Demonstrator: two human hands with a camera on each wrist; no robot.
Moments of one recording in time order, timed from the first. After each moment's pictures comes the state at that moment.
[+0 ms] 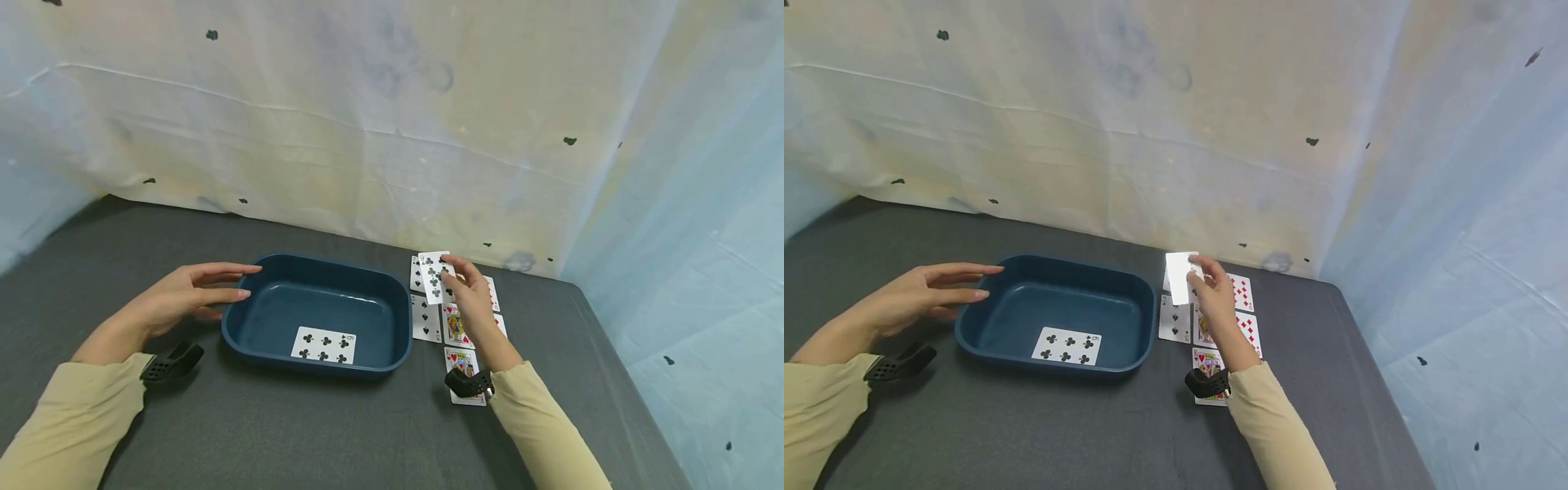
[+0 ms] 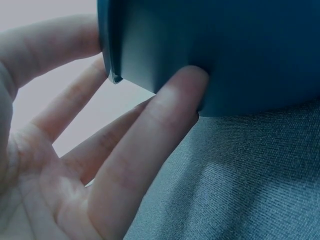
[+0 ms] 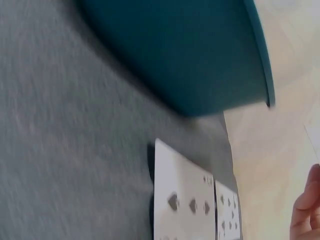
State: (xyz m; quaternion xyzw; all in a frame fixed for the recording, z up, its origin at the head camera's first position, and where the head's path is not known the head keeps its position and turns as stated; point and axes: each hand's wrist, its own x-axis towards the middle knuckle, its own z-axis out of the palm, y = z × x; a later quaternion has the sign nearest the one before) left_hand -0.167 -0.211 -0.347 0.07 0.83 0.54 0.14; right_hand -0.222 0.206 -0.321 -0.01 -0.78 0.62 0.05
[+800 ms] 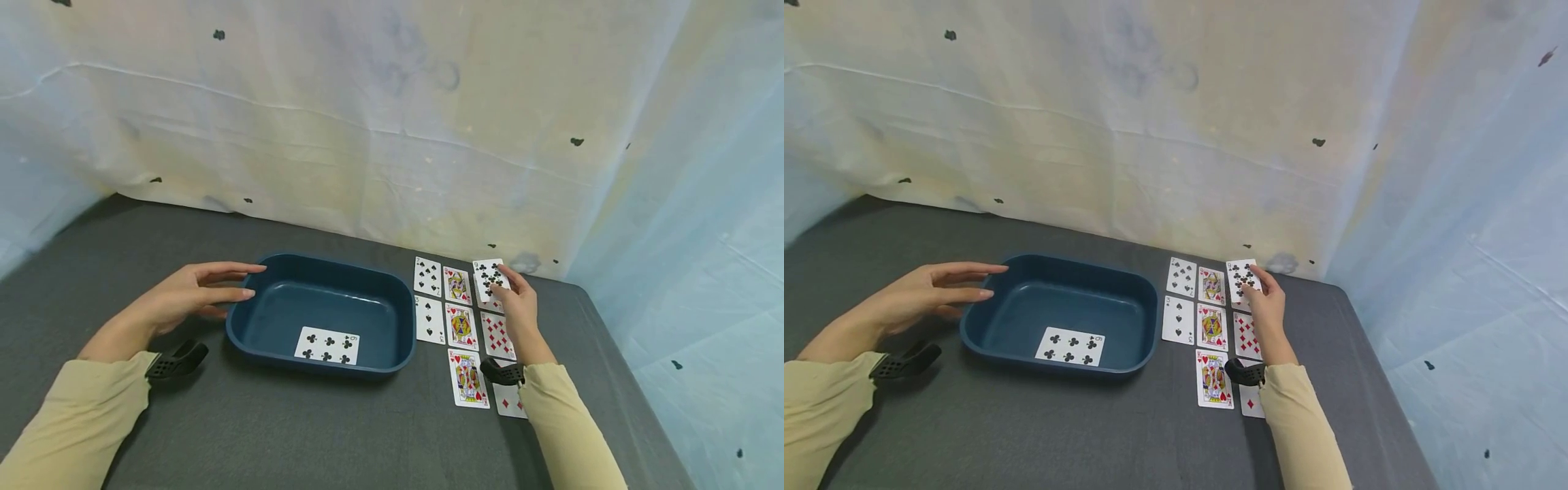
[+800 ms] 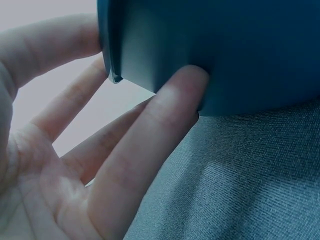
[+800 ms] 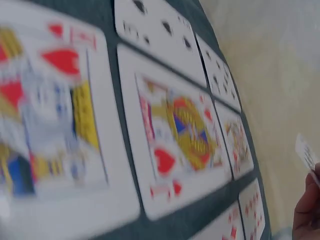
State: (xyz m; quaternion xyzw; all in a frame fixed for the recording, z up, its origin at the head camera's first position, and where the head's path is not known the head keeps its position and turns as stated) left_hand -0.166 -0.209 -0.345 0.08 0.82 0.55 0.14; right_hand -0.239 0.290 -0.335 -0.13 -0.80 0.57 0.09
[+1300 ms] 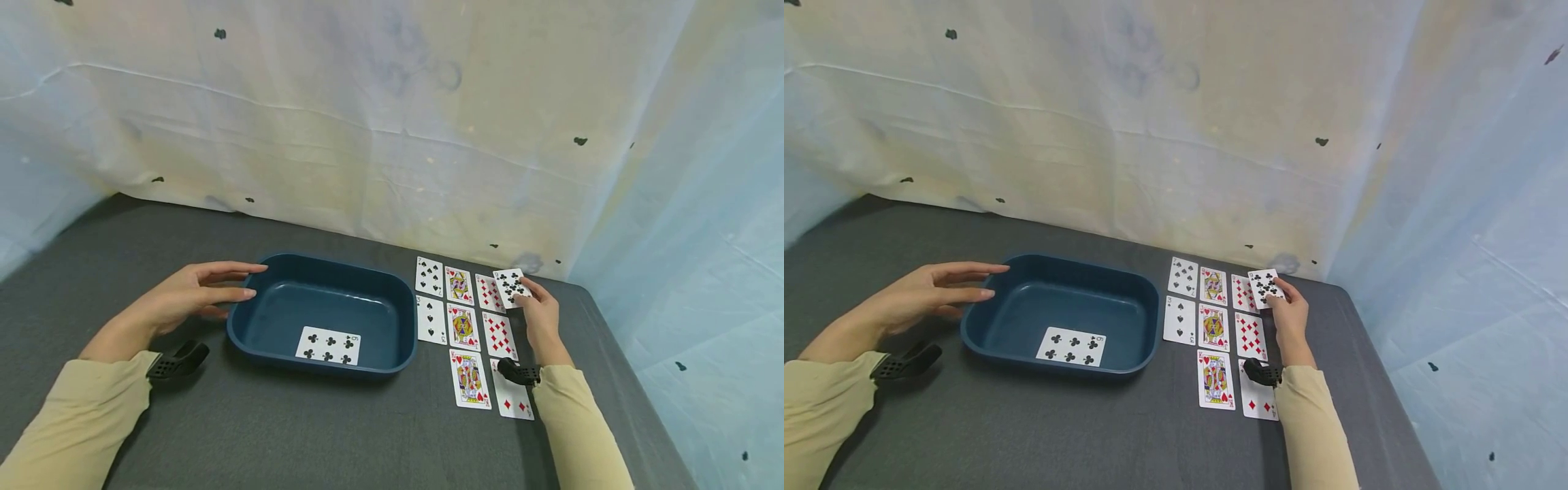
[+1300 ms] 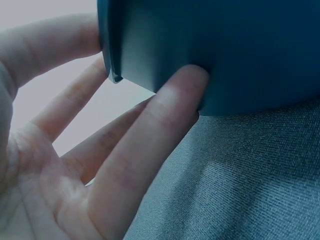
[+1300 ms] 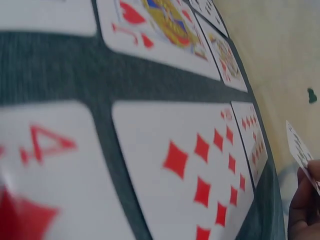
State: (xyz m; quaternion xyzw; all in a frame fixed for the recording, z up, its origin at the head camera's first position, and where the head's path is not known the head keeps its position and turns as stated) left_hand -0.165 -0.209 -0.345 0.07 0.82 0.55 0.14; right_hand -0.249 0.329 -0.347 -0.20 -0.79 0.56 0.11
